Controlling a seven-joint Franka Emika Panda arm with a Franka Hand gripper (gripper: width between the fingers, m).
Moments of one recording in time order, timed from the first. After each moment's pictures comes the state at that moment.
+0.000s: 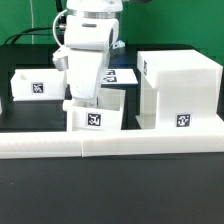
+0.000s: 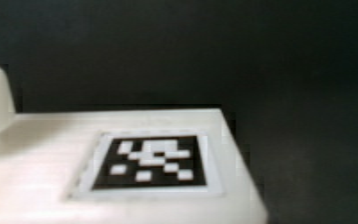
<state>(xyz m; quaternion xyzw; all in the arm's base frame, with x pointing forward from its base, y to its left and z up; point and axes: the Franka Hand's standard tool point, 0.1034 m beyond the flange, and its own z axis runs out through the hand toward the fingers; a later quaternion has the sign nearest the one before) 0.530 -0.030 0.018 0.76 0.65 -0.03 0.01</state>
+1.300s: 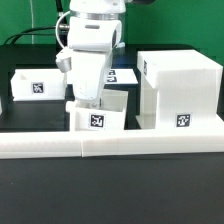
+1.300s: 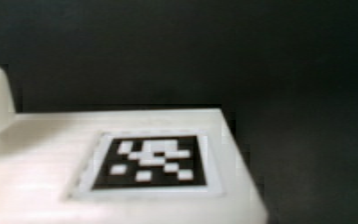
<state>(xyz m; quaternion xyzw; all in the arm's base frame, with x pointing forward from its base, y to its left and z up) 0.530 -0.028 0.015 0.76 0.64 -0.02 0.01</state>
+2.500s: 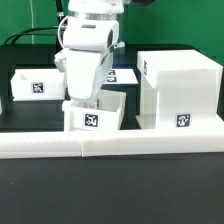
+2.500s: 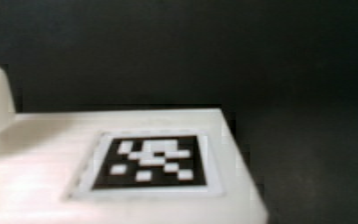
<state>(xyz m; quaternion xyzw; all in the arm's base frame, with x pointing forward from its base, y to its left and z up) 0.530 -0.032 0.014 0.78 0.62 -0.01 0.02</state>
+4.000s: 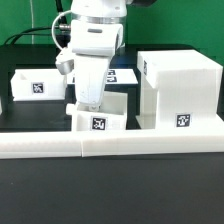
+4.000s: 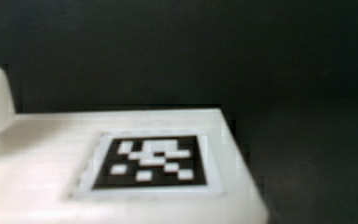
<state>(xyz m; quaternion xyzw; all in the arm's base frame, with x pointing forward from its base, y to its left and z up) 0.530 -0.029 0.011 0.75 0.66 -0.03 0.01</state>
